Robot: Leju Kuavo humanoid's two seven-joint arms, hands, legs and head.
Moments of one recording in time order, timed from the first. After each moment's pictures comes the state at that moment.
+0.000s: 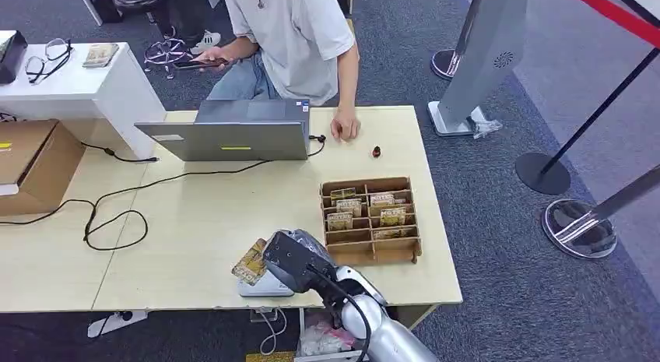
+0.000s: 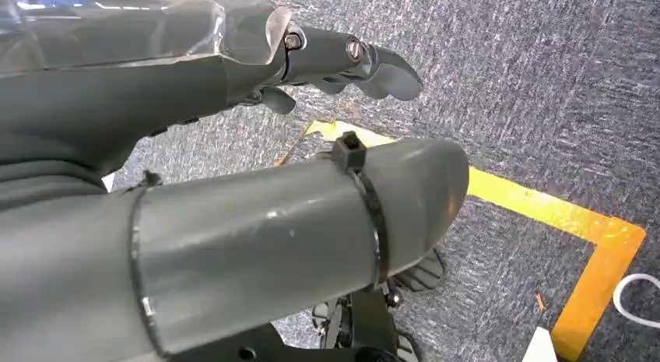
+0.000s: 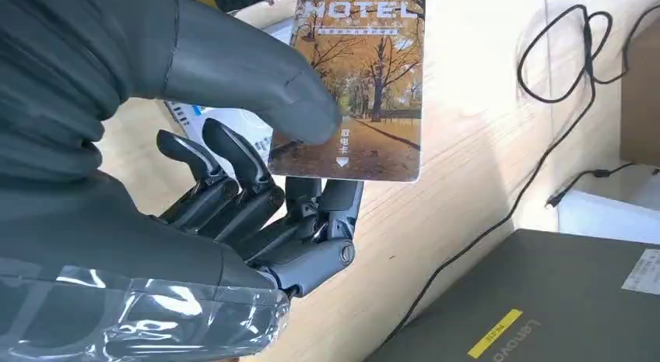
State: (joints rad) left arm -0.07 -0.22 1.12 -0.20 -0.83 0.28 -0.13; right arm -0.29 0.15 0.68 -1.11 0.37 -0.02 -0.09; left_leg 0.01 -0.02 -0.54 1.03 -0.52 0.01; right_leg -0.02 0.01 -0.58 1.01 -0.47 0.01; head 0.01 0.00
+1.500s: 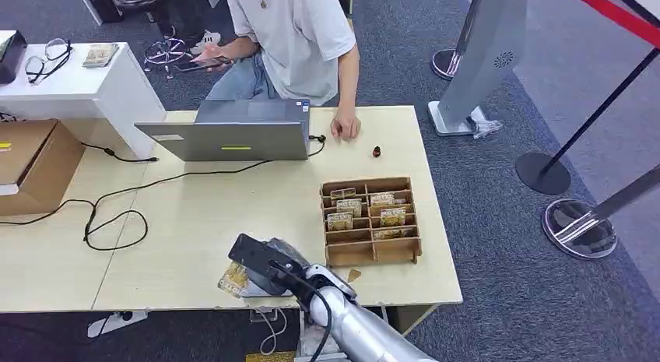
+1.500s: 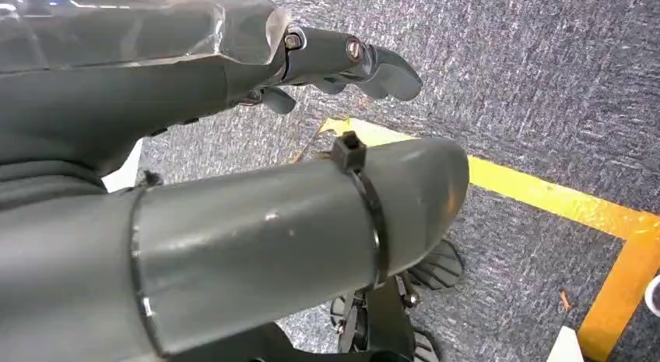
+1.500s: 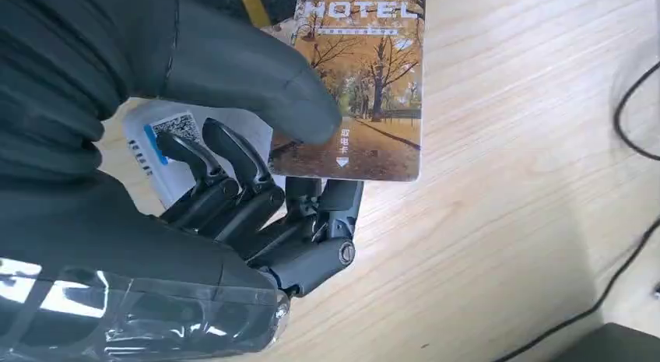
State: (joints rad) left arm -0.07 -0.20 1.12 -0.20 -0.85 0.24 -0.06; right arm -0.45 0.28 0.72 -0.73 0.39 -0.04 -0.06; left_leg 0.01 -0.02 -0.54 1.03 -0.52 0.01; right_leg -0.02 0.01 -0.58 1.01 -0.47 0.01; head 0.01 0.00
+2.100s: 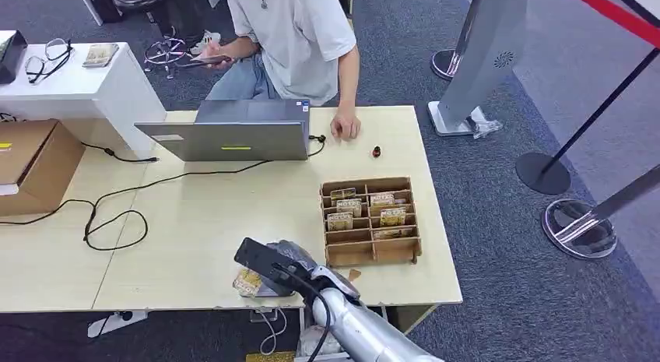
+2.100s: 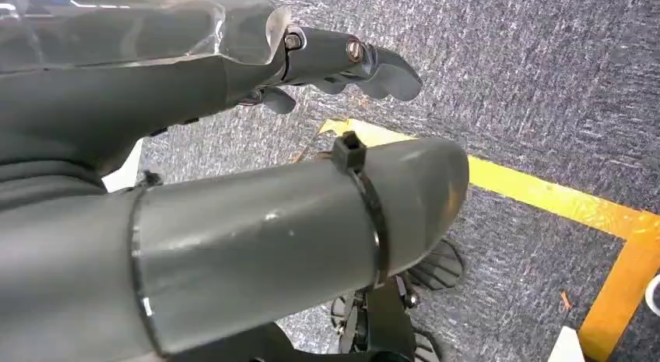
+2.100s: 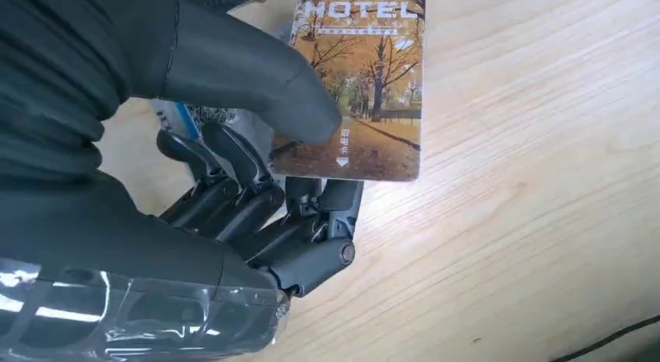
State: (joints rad) left arm -0.07 -0.20 1.12 -0.20 -0.85 0.24 -0.06; right arm -0.47 0.28 0.71 -0.64 0.48 -0.09 -0.05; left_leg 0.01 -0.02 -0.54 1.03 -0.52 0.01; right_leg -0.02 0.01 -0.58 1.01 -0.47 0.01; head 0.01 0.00
